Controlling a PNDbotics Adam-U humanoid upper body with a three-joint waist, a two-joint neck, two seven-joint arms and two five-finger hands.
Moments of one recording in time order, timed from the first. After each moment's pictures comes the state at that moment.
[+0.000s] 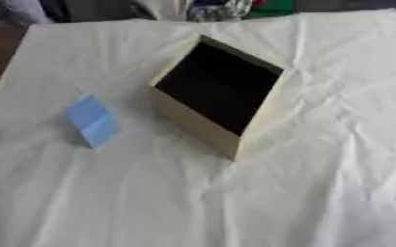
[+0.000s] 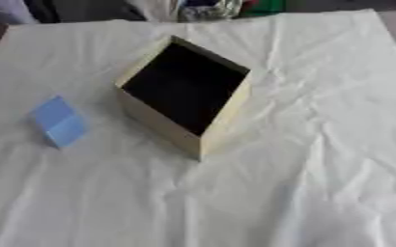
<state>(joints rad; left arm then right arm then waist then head) -0.23 0.39 0.36 -1.98 -0.21 -0.24 0.46 -0.53 -0.38 -0.18 -1.98 -0.13 -0.04 -0.25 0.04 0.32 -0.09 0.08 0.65</state>
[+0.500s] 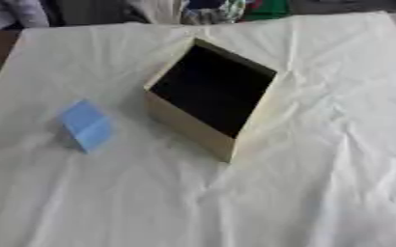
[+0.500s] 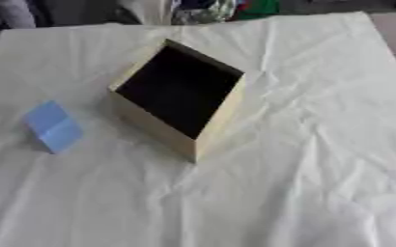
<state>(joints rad) -0.32 0.73 0.25 -1.85 -0.41 -0.23 0.25 -0.56 -0.38 -0.17 -1.98 -0.13 -0.04 -0.25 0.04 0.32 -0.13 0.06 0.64</state>
